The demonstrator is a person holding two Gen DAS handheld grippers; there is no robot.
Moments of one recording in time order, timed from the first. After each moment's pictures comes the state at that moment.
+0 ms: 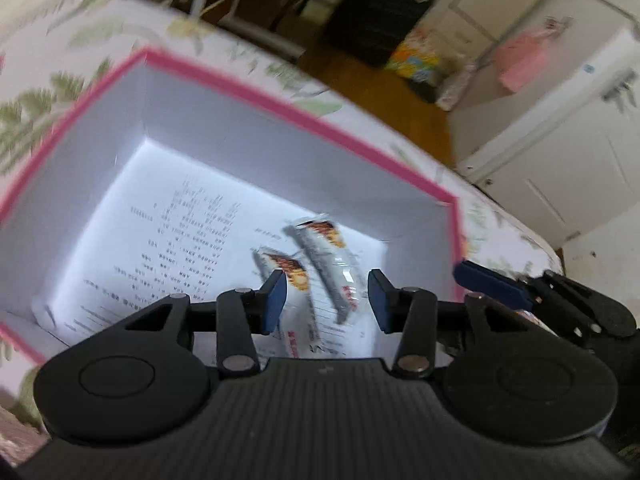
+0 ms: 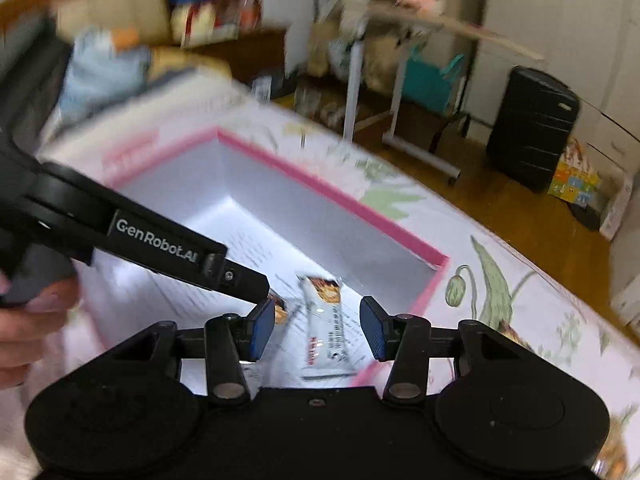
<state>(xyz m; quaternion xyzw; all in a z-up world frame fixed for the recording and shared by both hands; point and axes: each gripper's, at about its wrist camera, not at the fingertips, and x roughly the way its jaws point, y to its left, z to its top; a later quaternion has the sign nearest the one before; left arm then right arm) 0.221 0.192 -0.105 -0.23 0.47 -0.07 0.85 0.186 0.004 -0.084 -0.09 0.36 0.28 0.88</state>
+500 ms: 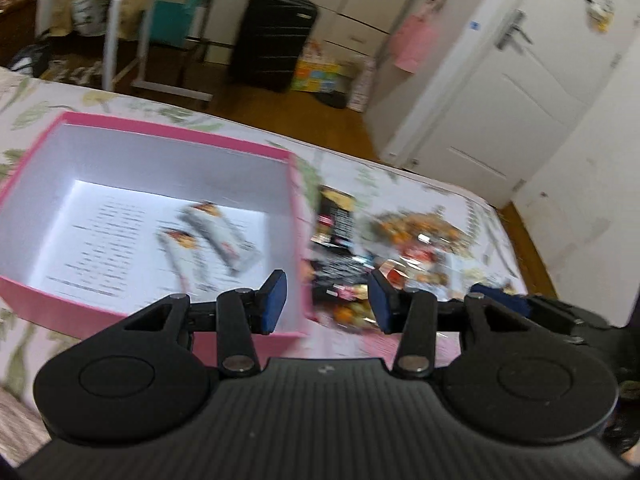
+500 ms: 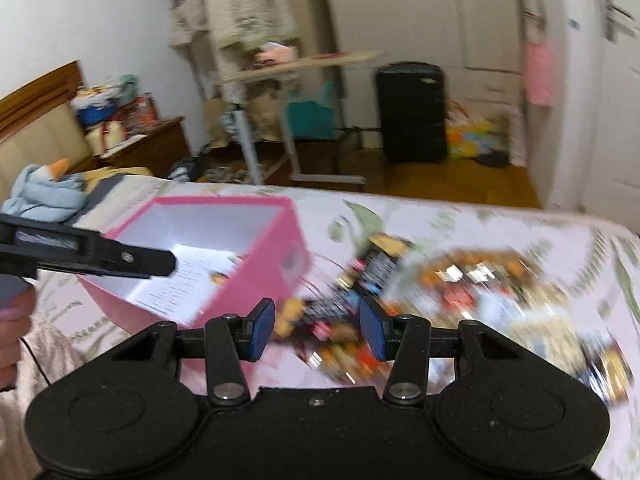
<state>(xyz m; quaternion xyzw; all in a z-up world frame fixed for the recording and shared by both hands) 0.122 0.107 -0.046 -0.15 0.40 -0.18 0.88 0.057 -0.132 -0.089 0.05 0.33 0.13 0.93</state>
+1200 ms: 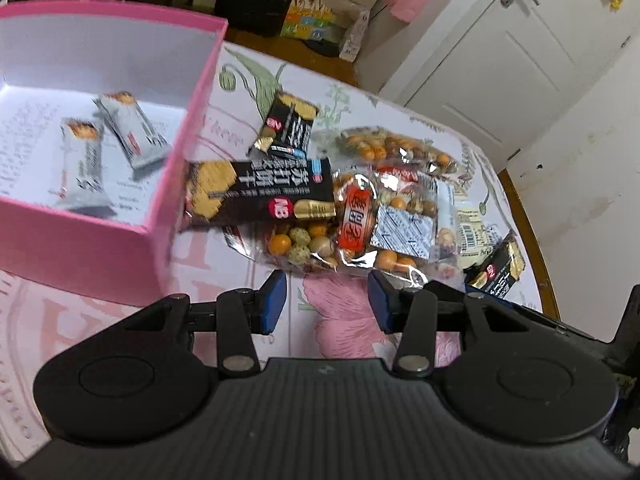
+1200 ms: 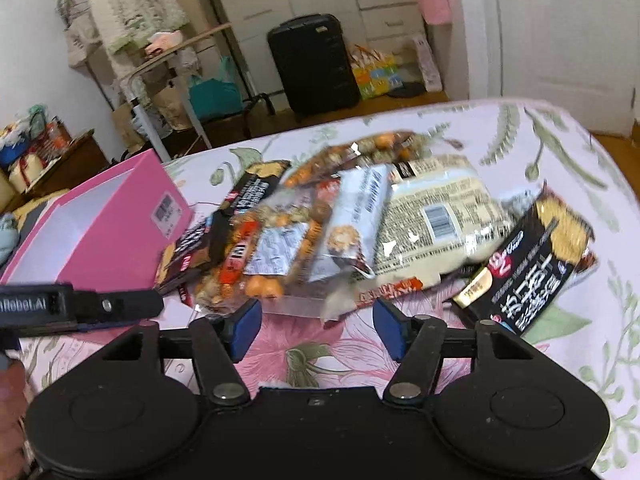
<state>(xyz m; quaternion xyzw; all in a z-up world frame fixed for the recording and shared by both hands) 0.130 0.017 -0.136 -0.17 0.46 -0.19 0.85 0.076 -0.199 -0.172 0.15 0.39 0.03 0.91</state>
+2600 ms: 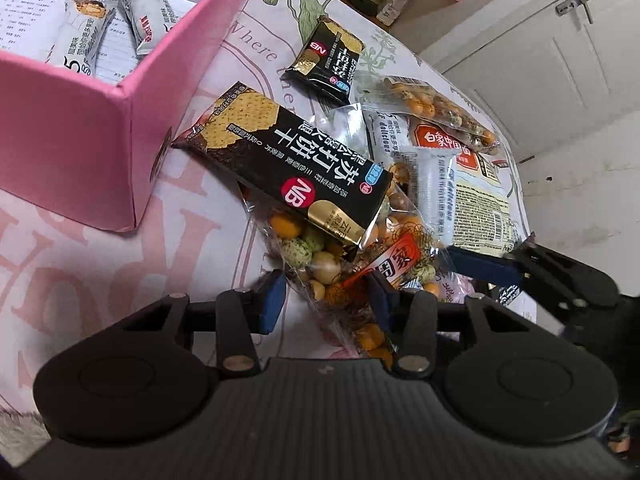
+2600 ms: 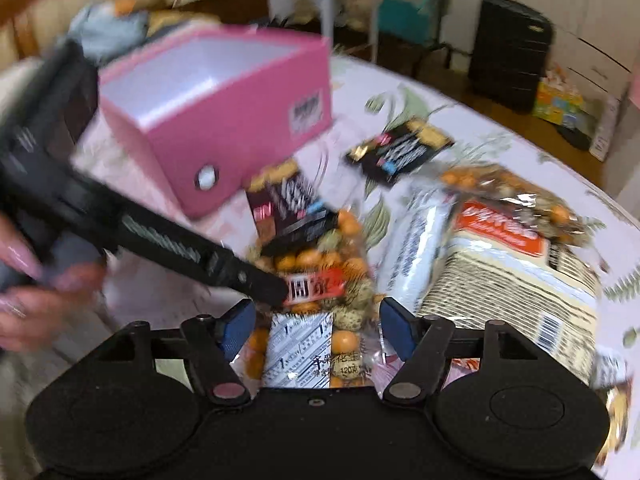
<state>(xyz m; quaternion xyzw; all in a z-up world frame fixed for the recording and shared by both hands) 0.144 0.018 -0.188 -0.26 0.53 -0.16 0.79 0.128 -0.139 -0.173 -0.14 0.46 0.29 0.83</state>
